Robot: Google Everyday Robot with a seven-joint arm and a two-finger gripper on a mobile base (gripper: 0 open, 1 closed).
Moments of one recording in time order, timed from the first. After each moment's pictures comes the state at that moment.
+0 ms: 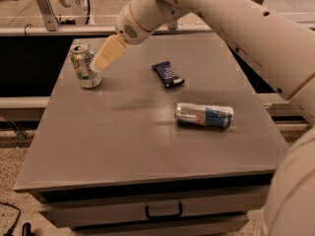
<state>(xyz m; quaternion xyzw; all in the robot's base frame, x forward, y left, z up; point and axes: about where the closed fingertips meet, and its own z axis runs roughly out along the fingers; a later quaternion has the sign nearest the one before) 0.662 0.118 0.939 -0.56 0.71 0.19 0.37</state>
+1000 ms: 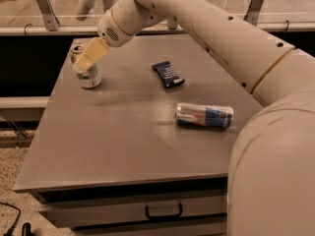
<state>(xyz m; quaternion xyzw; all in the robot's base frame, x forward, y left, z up) 0.676 0.176 0.923 -0.57 0.70 0.24 0.36</state>
